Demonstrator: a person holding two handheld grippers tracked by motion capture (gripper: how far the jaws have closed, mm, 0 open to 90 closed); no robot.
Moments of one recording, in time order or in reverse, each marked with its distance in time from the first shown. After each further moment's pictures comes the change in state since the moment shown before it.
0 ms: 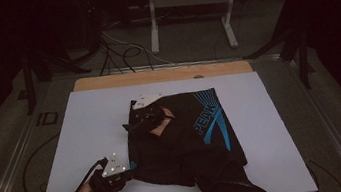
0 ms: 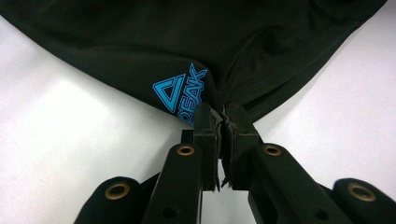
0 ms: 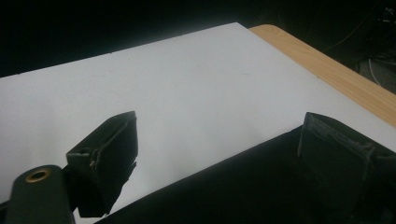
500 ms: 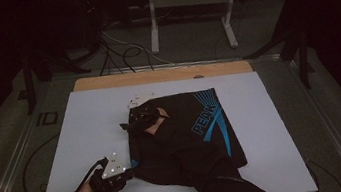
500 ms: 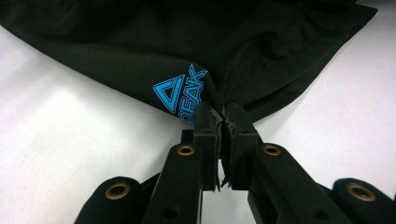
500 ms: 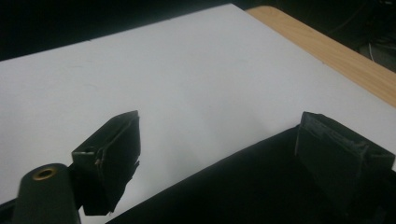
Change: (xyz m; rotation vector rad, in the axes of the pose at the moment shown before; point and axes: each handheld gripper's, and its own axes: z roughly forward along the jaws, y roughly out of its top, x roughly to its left) left arm -0.004 0.004 -0.004 -0.021 0.008 0.026; right arm -0.006 -0.005 0.029 0.050 -0.024 0.020
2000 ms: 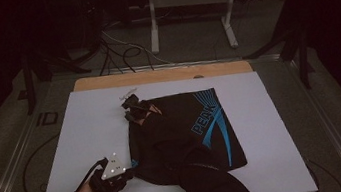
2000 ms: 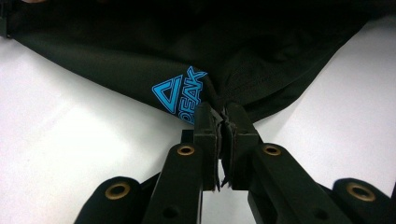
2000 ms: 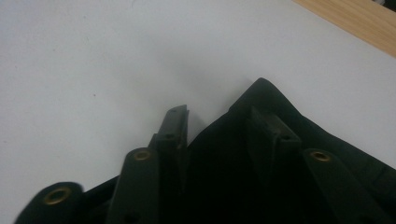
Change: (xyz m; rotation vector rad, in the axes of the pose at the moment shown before) left arm -0.001 0.001 -0.001 -0.011 0.006 0.006; right arm -0.026 0.001 0.072 0.261 -0.288 0.136
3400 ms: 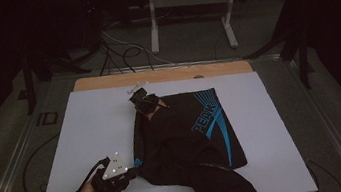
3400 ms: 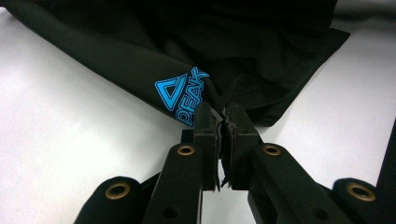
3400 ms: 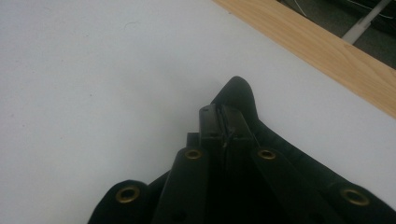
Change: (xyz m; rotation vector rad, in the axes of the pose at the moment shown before) left arm -0.006 0.009 -0.003 -0.034 -0.022 0.004; right arm -0.025 0.003 -0.038 -0.056 0.007 -0.030
